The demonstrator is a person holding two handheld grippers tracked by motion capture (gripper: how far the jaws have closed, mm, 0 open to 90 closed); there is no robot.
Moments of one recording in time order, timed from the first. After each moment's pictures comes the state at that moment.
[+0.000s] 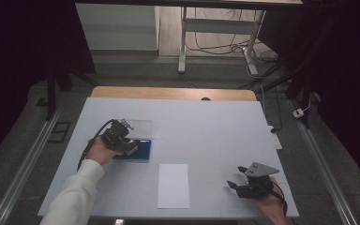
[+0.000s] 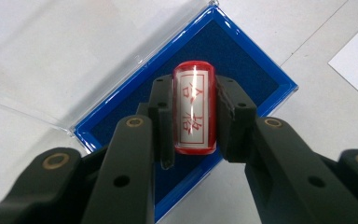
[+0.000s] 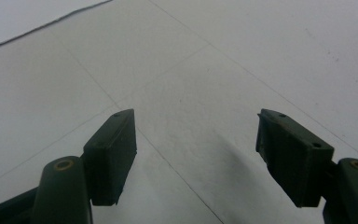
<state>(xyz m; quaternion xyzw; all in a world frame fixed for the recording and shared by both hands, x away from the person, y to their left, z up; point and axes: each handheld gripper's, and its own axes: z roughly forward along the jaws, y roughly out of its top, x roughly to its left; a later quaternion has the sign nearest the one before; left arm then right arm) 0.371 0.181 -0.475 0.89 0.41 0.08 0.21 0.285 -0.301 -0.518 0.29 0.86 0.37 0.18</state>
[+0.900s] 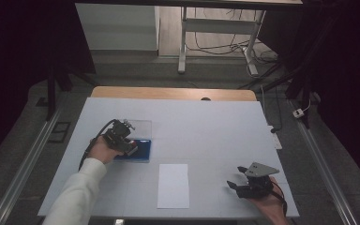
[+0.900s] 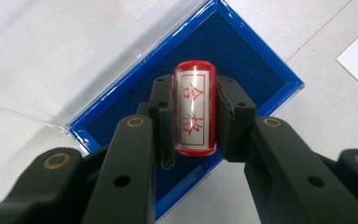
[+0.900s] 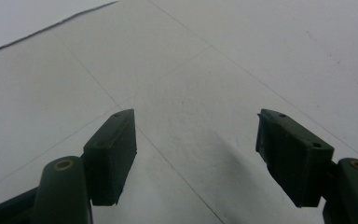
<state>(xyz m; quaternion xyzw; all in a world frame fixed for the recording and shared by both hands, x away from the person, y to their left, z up) 0.375 0.178 -0.479 0.89 0.41 0.07 0.19 0.285 -0.300 -0.517 0.29 0.86 0.37 0.18</state>
